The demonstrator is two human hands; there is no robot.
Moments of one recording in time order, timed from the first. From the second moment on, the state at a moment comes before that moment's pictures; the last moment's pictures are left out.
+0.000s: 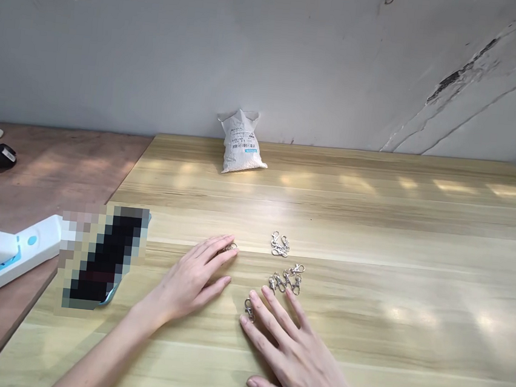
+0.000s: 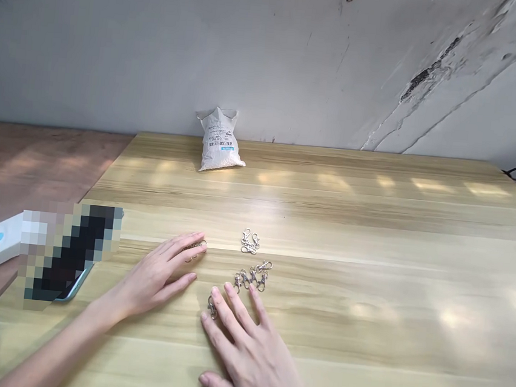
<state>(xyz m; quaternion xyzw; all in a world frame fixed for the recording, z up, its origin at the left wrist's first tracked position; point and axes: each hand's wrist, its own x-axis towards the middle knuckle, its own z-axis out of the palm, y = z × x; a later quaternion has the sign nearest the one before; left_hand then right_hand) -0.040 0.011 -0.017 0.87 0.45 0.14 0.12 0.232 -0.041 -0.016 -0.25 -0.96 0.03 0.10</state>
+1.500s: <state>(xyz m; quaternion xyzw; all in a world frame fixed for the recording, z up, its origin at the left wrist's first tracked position) -0.029 0.045 -0.001 0.92 0.37 0.12 -0.01 0.213 0.024 -0.027 -0.34 -0.92 -0.03 0.20</state>
